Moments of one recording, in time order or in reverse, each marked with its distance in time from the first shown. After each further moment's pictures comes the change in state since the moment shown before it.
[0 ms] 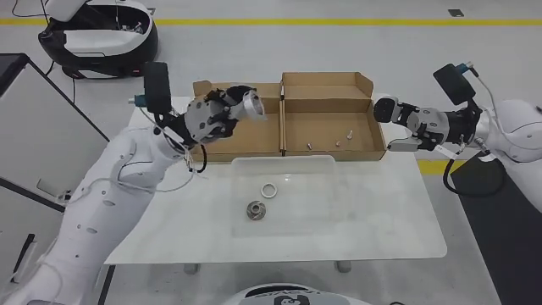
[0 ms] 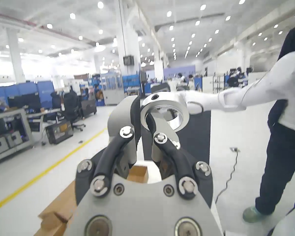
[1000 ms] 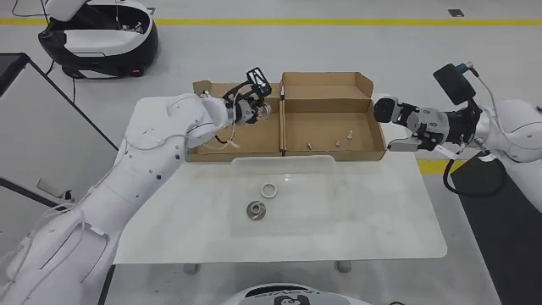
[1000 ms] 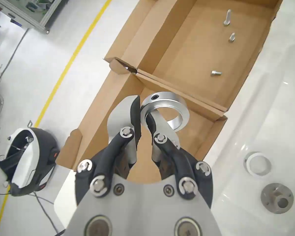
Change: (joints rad) left arm -0.476 -0.170 0.492 0.538 0.442 0.363 -0.642; right arm 0.000 0.000 0.000 0.000 0.000 0.000 0.000
